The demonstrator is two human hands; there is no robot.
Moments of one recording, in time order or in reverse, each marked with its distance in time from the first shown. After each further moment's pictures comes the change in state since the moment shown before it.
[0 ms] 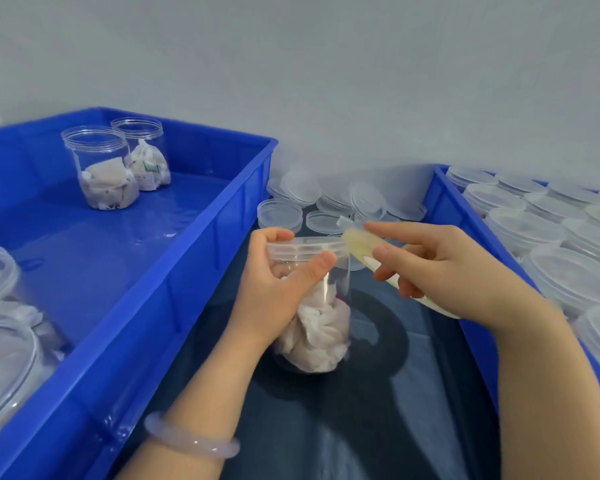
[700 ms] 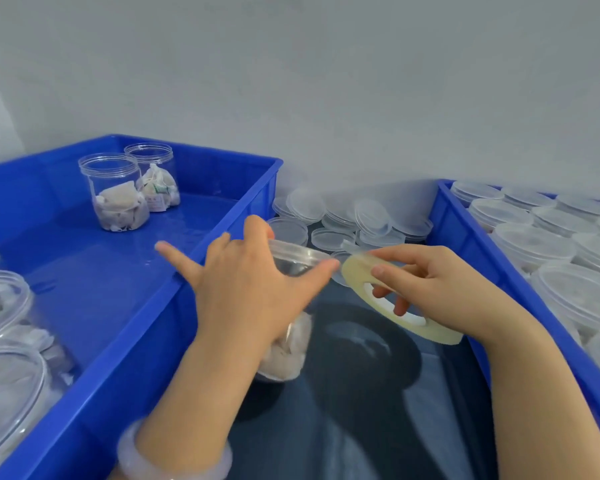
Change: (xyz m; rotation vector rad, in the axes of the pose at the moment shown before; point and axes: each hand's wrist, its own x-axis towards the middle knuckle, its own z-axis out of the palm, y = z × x) left_hand 0.007 0.049 -0.012 1.228 0.207 0.116; right_hand 0.015 0.008 0.002 -0.013 -0.041 0.022
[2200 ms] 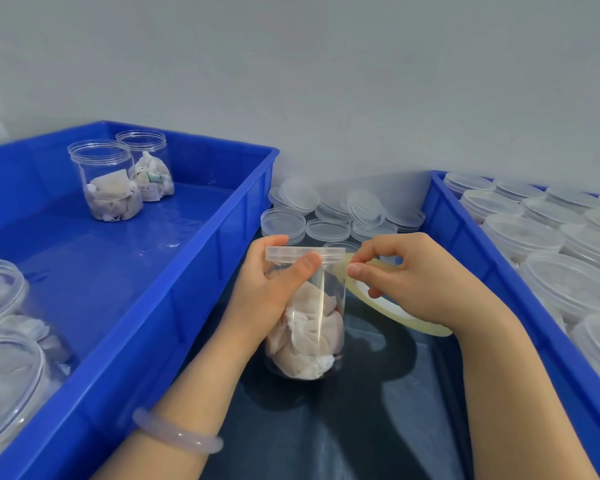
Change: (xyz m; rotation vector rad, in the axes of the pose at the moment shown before) left_hand -0.008 -0.010 0.050 -1.244 -0.289 -0.169; right_hand 0.004 -0.002 0.010 -0.065 0.054 -0.065
